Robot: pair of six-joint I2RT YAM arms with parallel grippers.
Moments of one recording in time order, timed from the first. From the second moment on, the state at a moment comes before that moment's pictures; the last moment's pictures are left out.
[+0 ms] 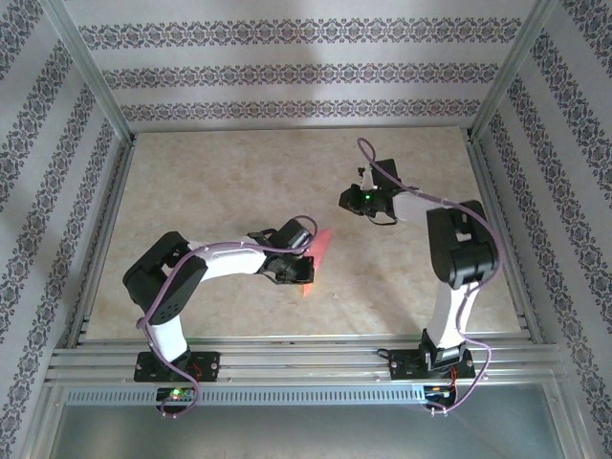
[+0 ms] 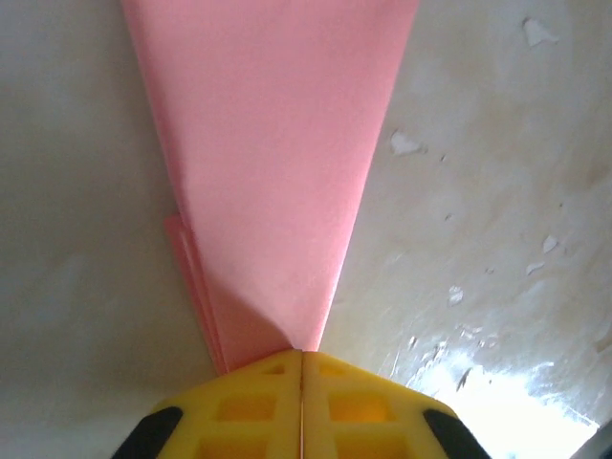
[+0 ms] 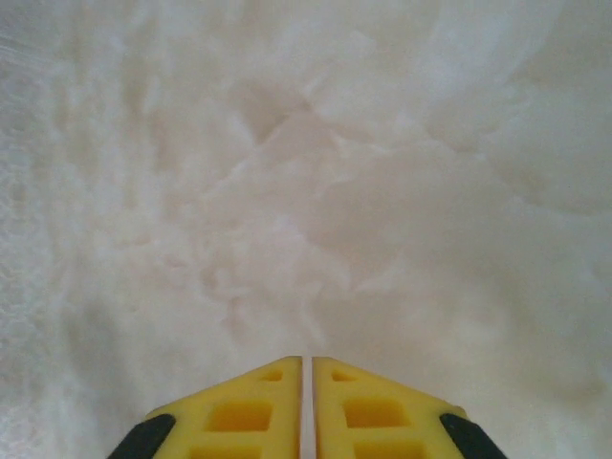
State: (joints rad) left arm -0.77 1.77 0.98 -0.34 0.29 -0.74; right arm 0.23 1.88 1.13 -0.11 -0.49 0.57
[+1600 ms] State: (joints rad) left arm -0.36 1.20 0.68 -0.38 0.06 -0.70; right arm 0.80 1.84 1.20 -0.70 0.21 1.07
